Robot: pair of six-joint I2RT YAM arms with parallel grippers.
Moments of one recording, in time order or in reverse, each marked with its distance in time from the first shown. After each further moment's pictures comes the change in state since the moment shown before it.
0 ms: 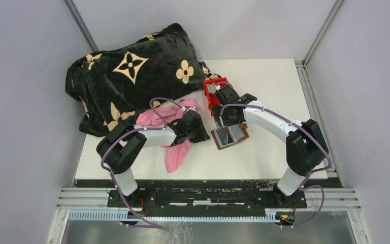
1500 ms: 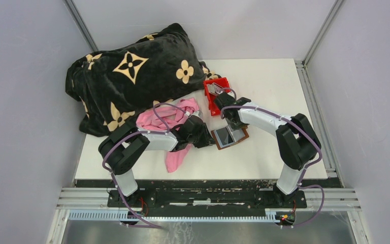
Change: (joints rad) left arm -0.061 0.003 -0.076 0.155 0.054 -0.085; right arm -0.007 0.076 -0.050 -0.035 0.367 -0.051
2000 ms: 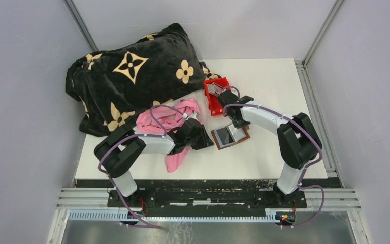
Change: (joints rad) left arm -0.004 -0.046 -0.056 0.023 -0.030 0.000; right arm -0.035 0.001 -0.001 0.001 -0.001 0.000
